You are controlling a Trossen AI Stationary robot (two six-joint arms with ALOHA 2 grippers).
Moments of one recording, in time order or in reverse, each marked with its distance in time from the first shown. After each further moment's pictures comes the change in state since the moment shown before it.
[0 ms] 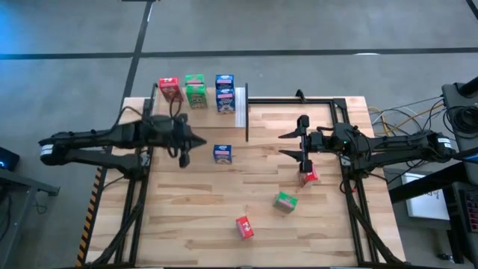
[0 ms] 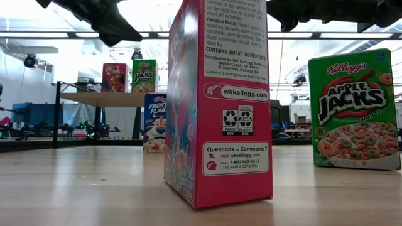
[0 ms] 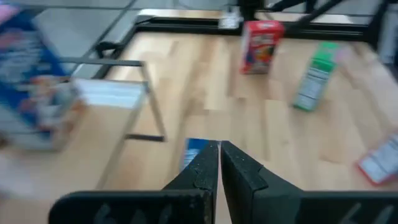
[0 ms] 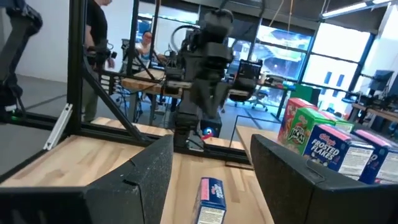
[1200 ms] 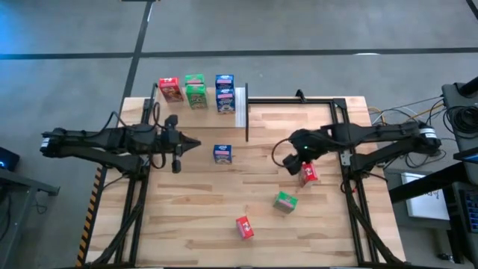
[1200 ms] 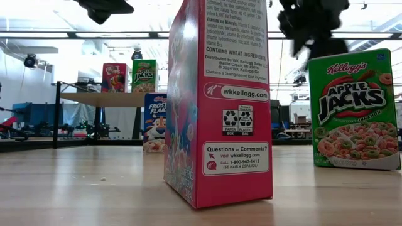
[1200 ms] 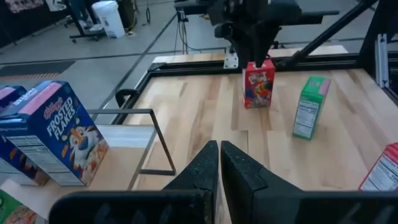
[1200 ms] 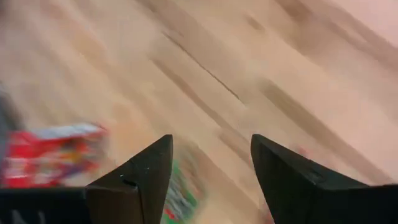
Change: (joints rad) left arm -0.209 -0.110 0.023 0.016 -0.249 0.022; right arm 0.092 0.309 0.564 -1.422 0.081 1.091
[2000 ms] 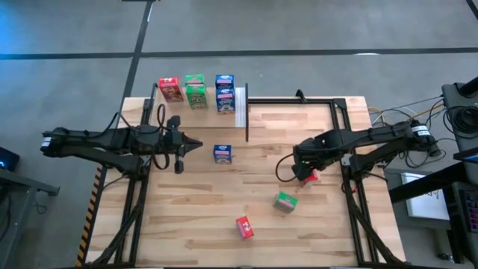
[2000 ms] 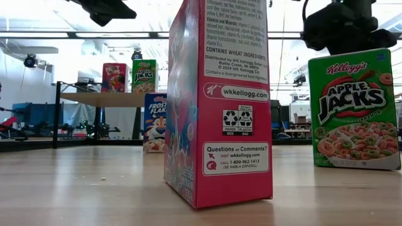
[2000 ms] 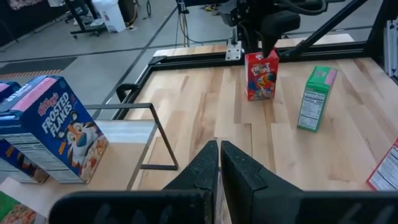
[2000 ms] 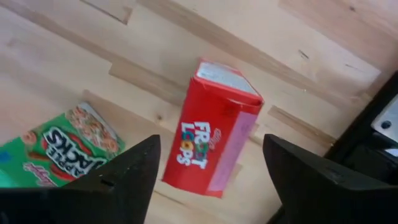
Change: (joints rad) left arm 0.000 0.033 -0.002 0.003 -0.011 0.015; right arm 0.097 0.084 0.037 -0.394 0.035 0.256
